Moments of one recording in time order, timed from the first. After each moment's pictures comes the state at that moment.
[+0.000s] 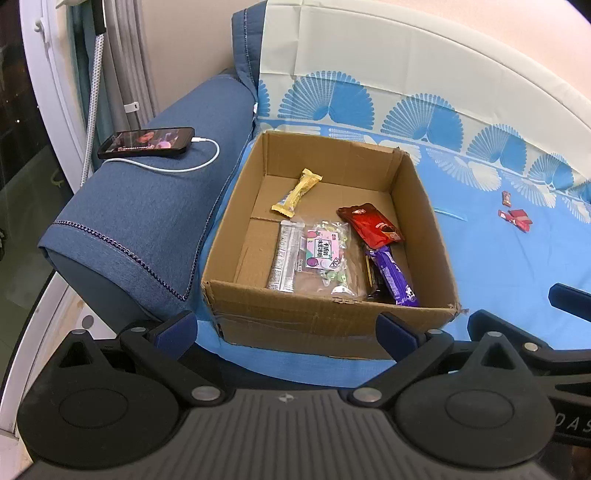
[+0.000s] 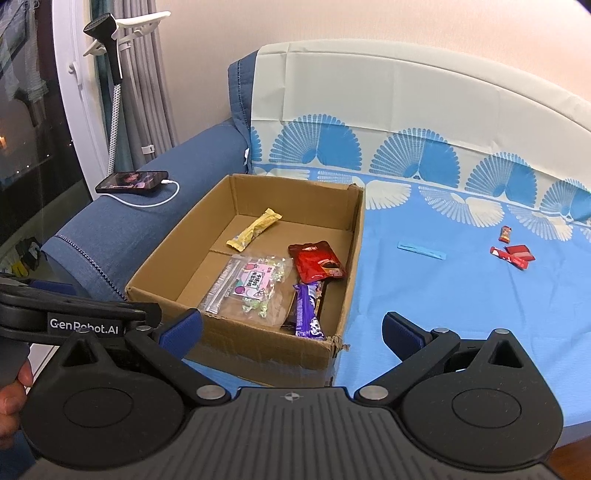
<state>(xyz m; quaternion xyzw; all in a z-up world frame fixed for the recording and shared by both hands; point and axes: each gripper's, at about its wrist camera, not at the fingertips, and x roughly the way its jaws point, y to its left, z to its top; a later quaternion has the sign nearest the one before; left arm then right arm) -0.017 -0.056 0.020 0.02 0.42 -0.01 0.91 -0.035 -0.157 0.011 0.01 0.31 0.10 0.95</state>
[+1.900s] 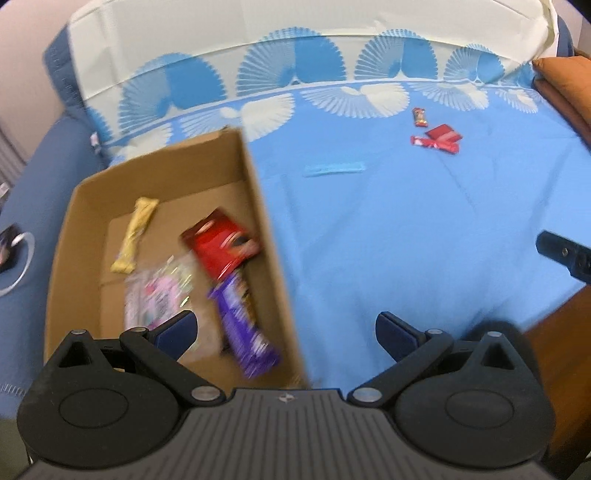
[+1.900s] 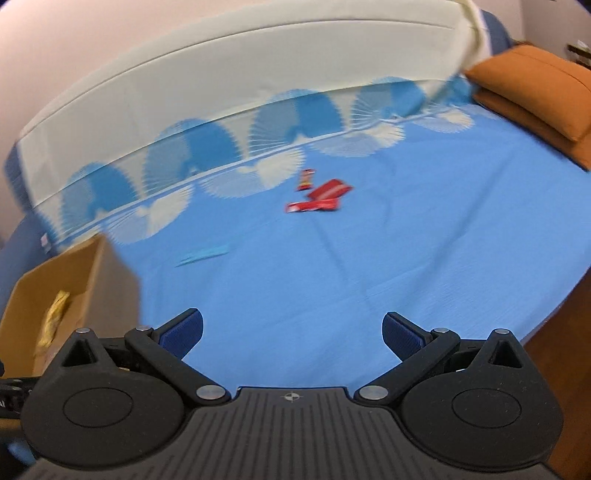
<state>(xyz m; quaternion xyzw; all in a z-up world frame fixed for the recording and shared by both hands) 0.098 -0.293 -0.011 0.17 0.48 -0.14 0.85 0.008 -0.406 -0.048 0.20 0.32 -0.16 0.91</state>
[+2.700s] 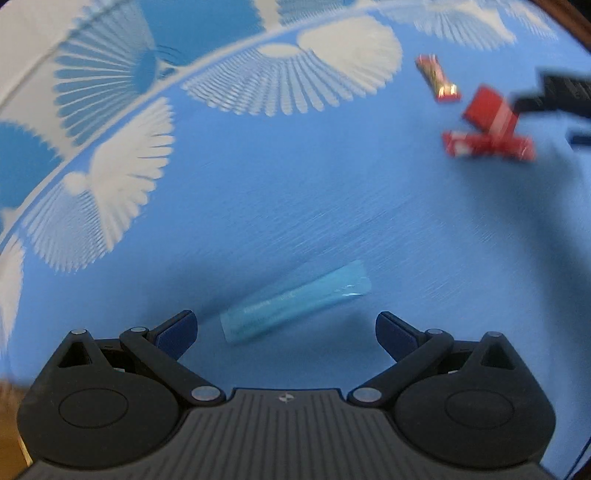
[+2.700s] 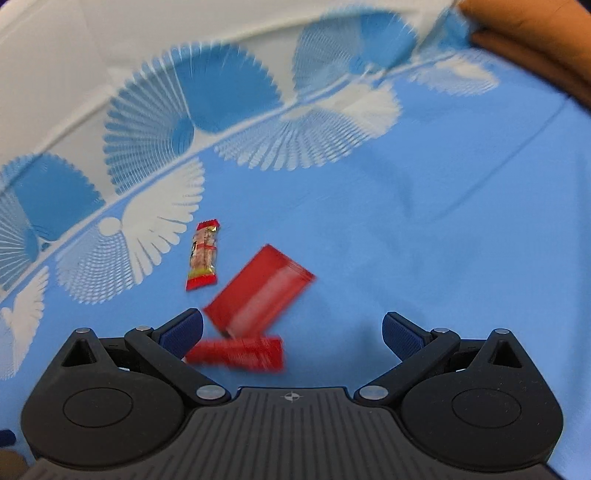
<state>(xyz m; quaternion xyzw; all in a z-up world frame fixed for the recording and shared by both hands) 0.376 -0.451 -0.175 0.30 0.52 -0.23 0.77 0.328 -0.600 -0.168 0.26 0.37 -0.22 0.86</state>
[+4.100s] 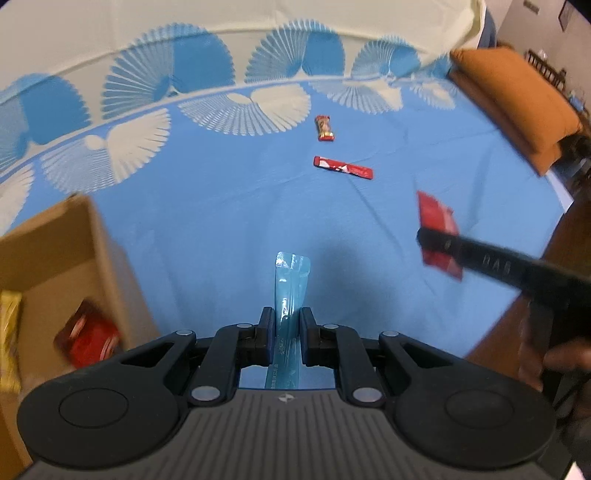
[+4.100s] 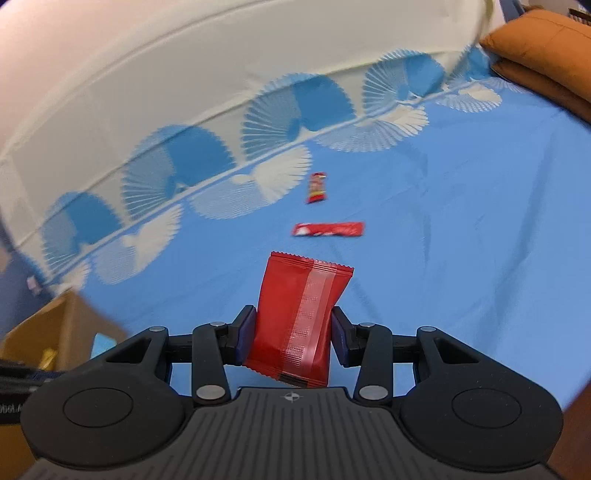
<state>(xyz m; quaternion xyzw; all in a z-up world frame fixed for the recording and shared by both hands) 0.192 -0.324 -0.031 0.13 0.50 -0.31 0.80 0.120 -0.441 -0.074 0.24 0.32 -0.12 0.91</state>
